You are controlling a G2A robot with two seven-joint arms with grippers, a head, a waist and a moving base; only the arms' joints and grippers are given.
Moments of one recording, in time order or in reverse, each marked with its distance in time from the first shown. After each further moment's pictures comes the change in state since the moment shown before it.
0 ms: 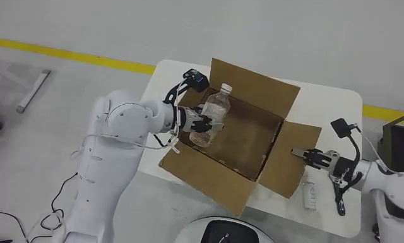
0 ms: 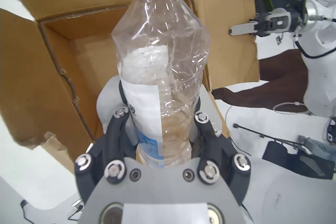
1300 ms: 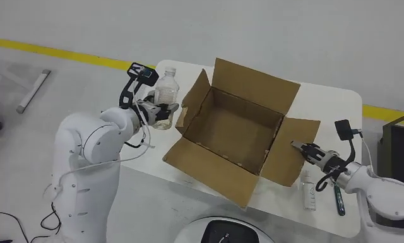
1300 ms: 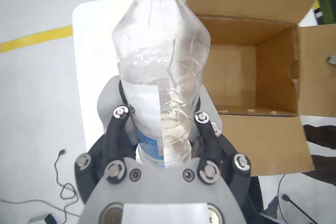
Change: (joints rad) left arm 0.198 -0.001 -0.215 -0.243 0.463 -0.004 0.136; right arm -0.073 -0.061 -0.077 -0.060 -0.064 0.133 -0.333
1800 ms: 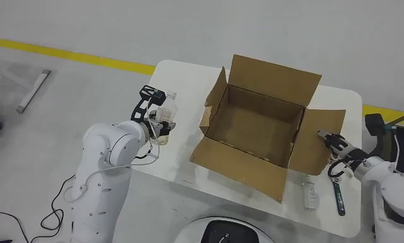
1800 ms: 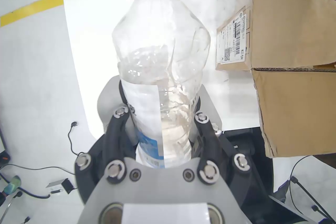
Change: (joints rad) left arm 0.098 -0.012 0.041 0.115 0.245 -0.019 0.022; right arm 0.034 -0.009 0.089 0.030 -0.111 0.066 -0.076
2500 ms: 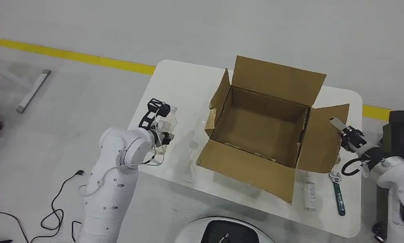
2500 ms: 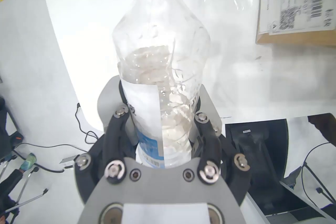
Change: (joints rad) left arm 0.013 -0.007 0.028 0.120 0.085 -0.027 0.014; right arm 0.003 -0.004 0.077 -0.038 -0.048 0.012 -0.005
